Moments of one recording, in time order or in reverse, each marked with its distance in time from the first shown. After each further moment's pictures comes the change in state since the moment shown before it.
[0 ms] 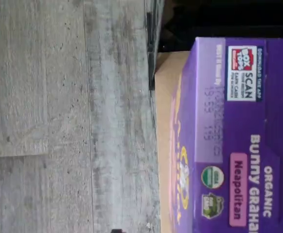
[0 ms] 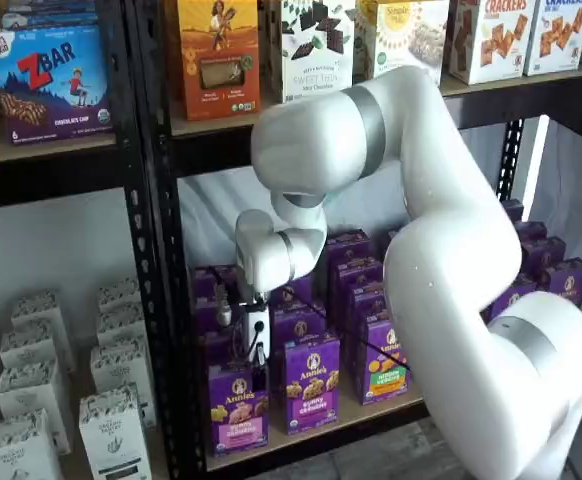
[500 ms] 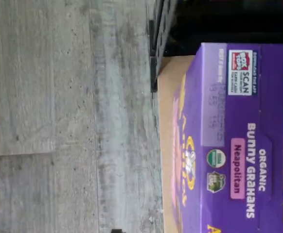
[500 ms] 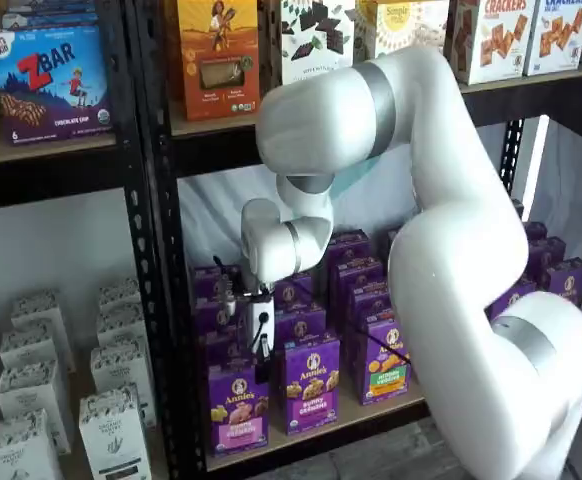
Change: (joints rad) arm -0.007 -0.095 0.105 0.027 -0.031 -0.031
